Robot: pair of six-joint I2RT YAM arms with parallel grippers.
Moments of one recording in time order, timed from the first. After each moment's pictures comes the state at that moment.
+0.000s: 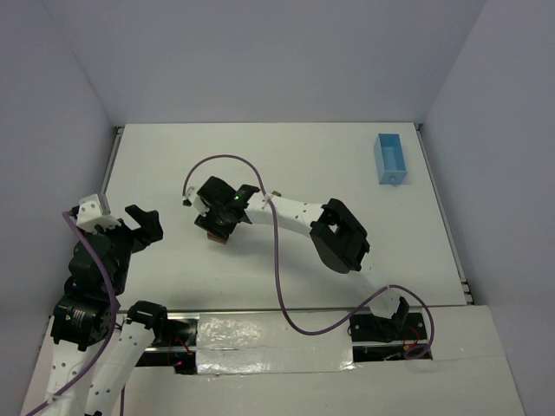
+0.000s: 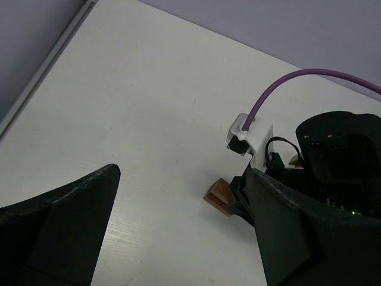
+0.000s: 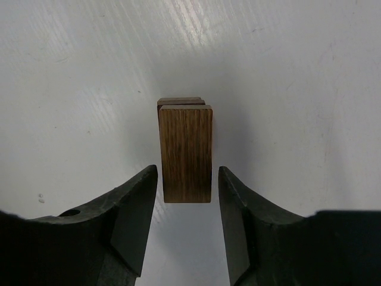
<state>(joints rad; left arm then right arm) -0.21 0.35 0.84 -0.69 -0.36 -0.39 1.00 2.25 1.87 -0.59 -0.06 -0.14</state>
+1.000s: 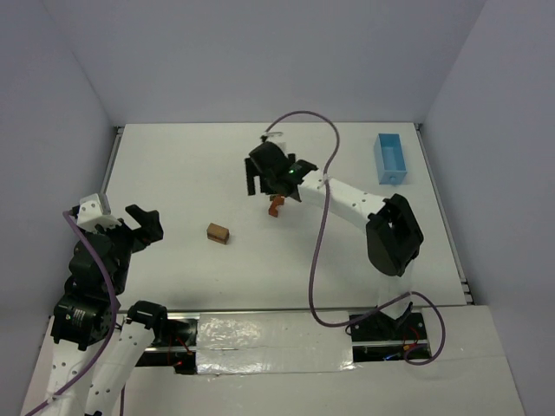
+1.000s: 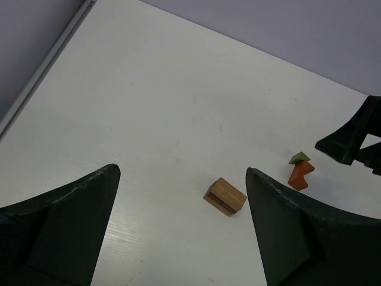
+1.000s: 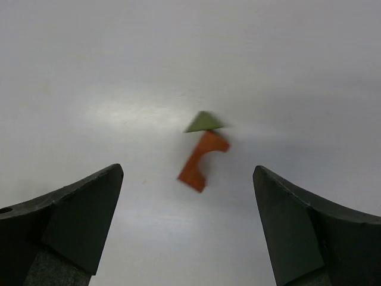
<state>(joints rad) -0.21 0.35 0.84 -0.69 -0.36 -0.39 0.80 1.88 1.58 -0.49 0.35 0.46</state>
